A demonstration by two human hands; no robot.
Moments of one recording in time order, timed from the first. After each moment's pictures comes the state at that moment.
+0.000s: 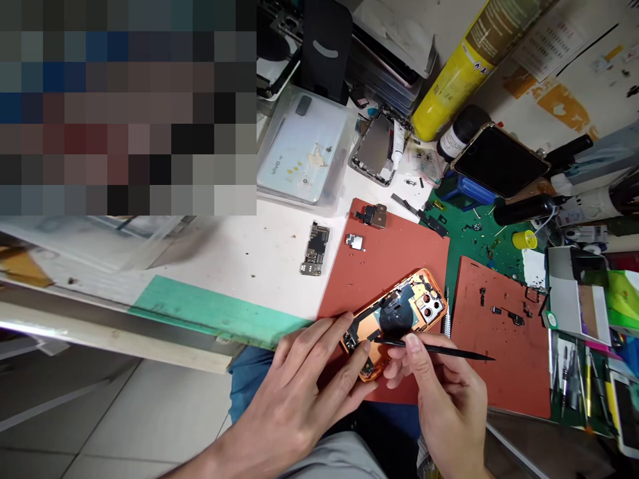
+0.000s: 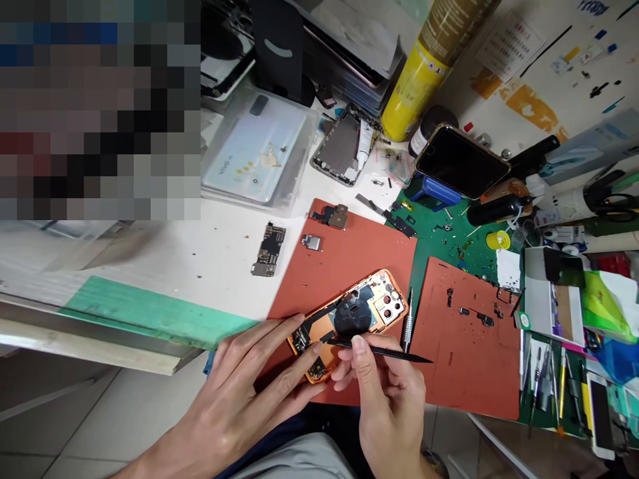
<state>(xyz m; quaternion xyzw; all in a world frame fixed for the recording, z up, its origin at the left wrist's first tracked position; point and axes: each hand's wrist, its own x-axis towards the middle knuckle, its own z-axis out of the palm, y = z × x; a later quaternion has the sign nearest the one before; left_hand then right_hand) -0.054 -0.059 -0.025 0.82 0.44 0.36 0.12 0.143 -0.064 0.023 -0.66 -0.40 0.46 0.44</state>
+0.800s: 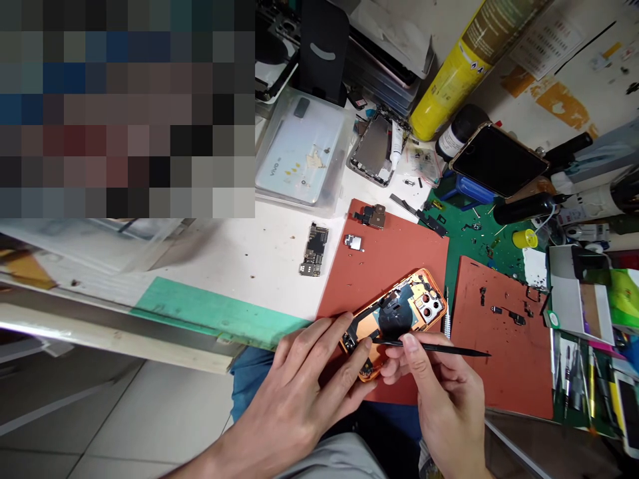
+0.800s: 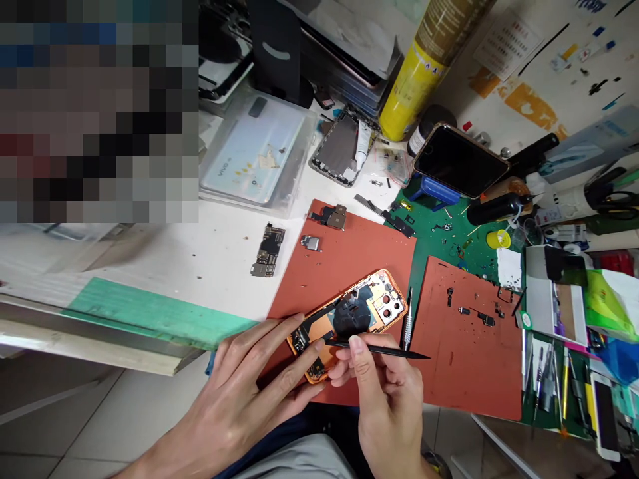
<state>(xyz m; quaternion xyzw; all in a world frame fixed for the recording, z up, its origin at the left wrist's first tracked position) -0.052 -0.059 -0.025 0.82 0.44 0.35 0.11 0.141 -0.060 0.027 -0.65 -0.42 0.46 0.44</state>
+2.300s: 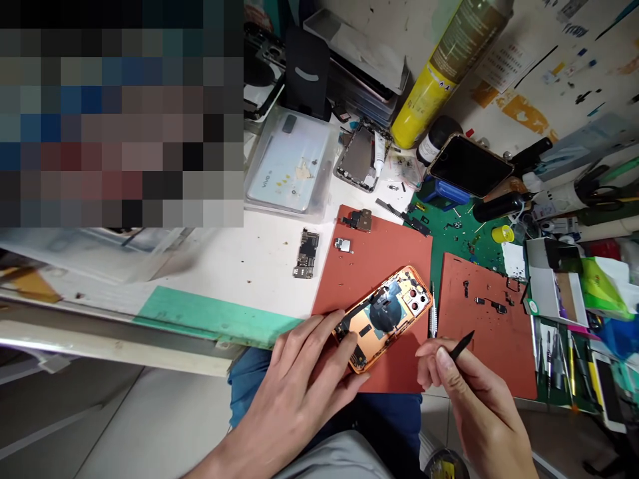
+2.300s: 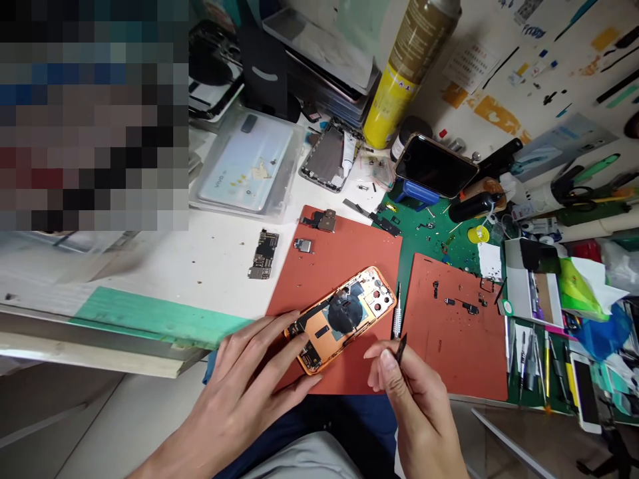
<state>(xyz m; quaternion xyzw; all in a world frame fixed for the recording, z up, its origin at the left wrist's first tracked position) -0.051 -0.059 -0.021 0.80 0.46 0.36 0.13 0.192 -0.081 0.056 -0.67 -0.43 0.49 0.35</state>
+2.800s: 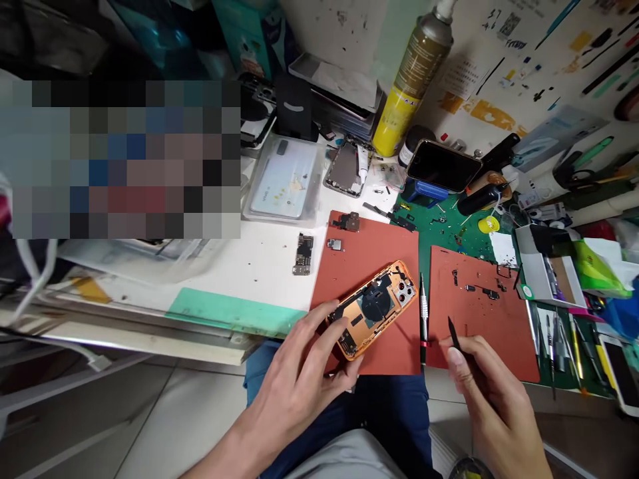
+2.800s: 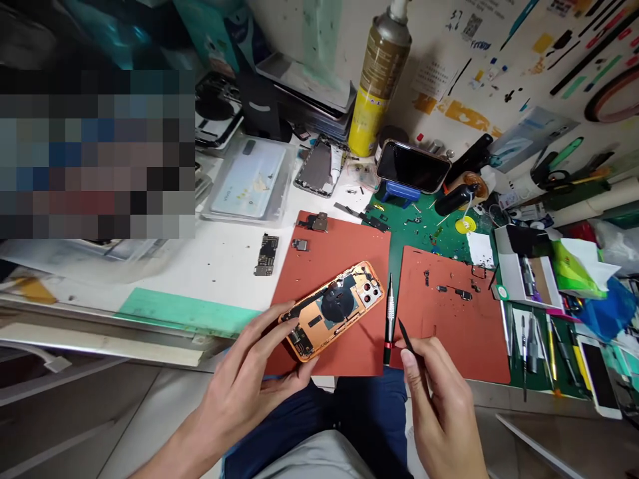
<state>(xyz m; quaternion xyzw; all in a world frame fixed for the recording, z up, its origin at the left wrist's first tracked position) -0.049 -0.059 -0.020 0.77 0.44 0.43 0.14 0.222 -0.112 0.057 -0.71 -0.56 0.30 0.31</state>
